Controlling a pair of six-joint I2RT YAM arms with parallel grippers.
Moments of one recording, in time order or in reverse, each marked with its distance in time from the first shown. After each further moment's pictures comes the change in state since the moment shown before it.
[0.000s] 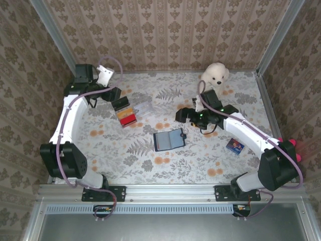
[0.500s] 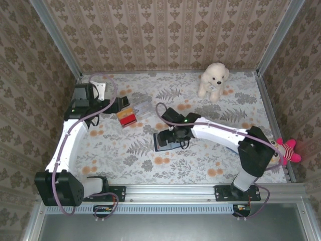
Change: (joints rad) left arm -0.042 -0.298 -0.353 0.167 -0.159 -0.336; right arm 0.394 0.280 0.177 -0.185 0.388 -0.076
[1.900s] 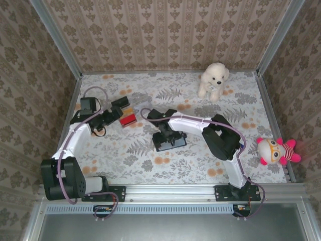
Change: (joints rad) left arm 0.077 0.084 -0.235 0.093 0.149 -0.483; right arm -0.013 0.381 0.273 -0.143 0.010 -0.109
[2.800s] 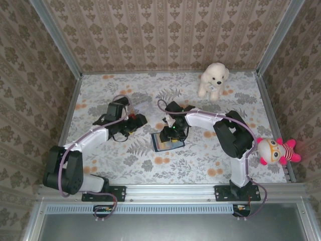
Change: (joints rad) left arm -0.333 0.093 -0.113 0.239 0.123 -0.255; right arm -0.184 -0.105 -0.214 0.238 -0.452 -0.023
